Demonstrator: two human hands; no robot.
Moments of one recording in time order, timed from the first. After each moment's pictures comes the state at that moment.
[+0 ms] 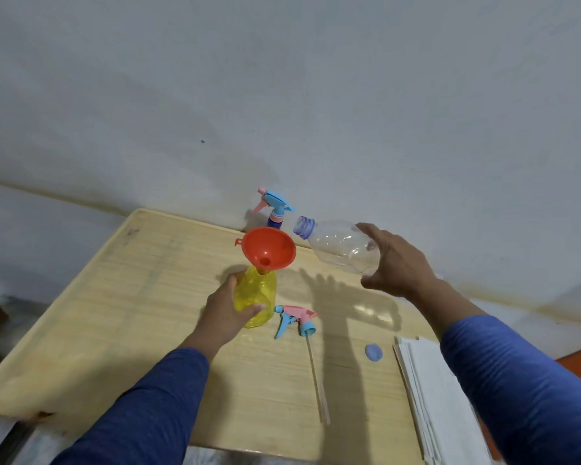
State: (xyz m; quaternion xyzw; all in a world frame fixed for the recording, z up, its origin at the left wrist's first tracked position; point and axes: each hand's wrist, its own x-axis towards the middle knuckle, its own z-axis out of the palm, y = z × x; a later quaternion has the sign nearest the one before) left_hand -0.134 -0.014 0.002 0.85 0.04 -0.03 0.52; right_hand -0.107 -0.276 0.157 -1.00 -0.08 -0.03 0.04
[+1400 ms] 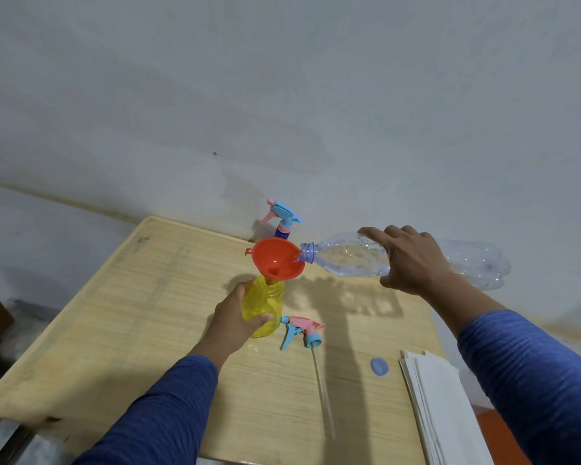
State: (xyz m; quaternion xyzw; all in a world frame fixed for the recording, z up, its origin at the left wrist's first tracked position) left_hand -0.133 -0.014 0.001 0.85 0.04 -0.02 0.53; right_hand -0.096 -0.271 0.182 -0.97 -0.14 -0.08 -0.18
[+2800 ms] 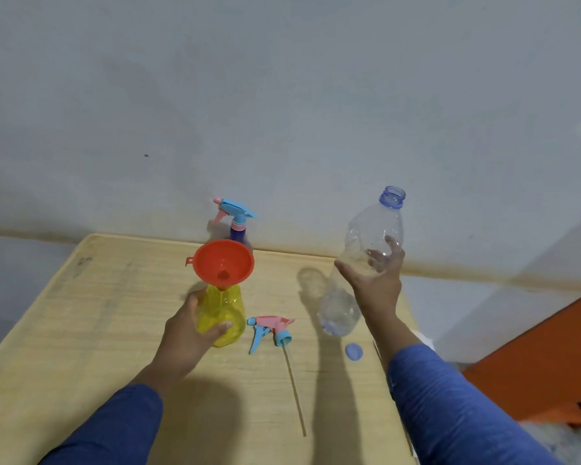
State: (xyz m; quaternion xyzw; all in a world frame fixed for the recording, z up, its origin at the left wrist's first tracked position) left_hand -0.134 -0.019 0.003 0.85 0.05 -0.03 0.53; right_hand -0.117 -0.296 0.090 -0.79 0.16 -0.27 0.53
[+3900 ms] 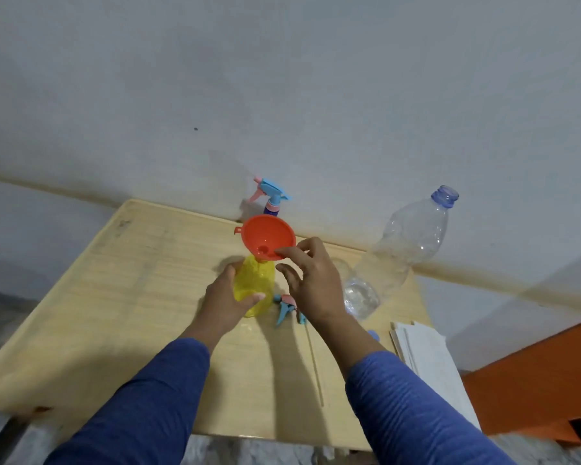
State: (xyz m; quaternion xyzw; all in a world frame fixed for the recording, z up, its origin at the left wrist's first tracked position) left_hand -0.133 -0.015 -0.002 0.86 0.04 0.00 0.51; right_hand -0.138 -0.165 0.076 -0.93 -0.16 -0.24 0.24
